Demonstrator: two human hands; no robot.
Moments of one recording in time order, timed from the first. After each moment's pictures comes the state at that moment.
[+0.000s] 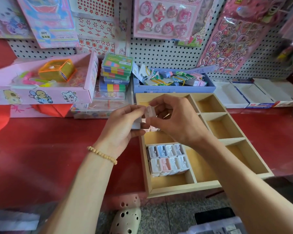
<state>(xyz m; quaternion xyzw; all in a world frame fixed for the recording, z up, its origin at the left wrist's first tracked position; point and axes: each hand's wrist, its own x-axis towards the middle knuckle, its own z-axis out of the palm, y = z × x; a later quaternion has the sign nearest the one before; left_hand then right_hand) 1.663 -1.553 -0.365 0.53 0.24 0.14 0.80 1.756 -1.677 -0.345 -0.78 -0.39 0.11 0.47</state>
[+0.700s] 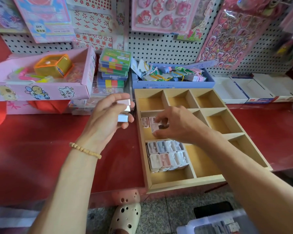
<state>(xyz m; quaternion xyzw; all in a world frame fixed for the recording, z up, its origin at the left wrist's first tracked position) 1.652 -1.530 -0.366 0.58 0.24 0.20 0.75 1.768 -1.686 -0.356 -0.88 -0.44 0.10 0.15</state>
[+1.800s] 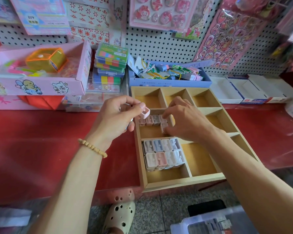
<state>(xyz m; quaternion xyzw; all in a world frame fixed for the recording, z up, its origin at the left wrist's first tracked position) 1.658 -1.543 -0.370 0.70 0.22 0.16 0.66 1.789 -1.702 -0.366 -0.90 -0.44 0.03 0.06</state>
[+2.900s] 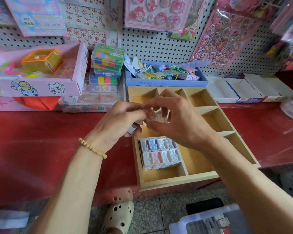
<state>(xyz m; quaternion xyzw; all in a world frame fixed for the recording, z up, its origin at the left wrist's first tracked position) 1.658 -1.555 -0.359 0.70 0.14 0.06 0.70 1.747 -1.701 -0.332 -0.80 -0.50 0.02 0.33</state>
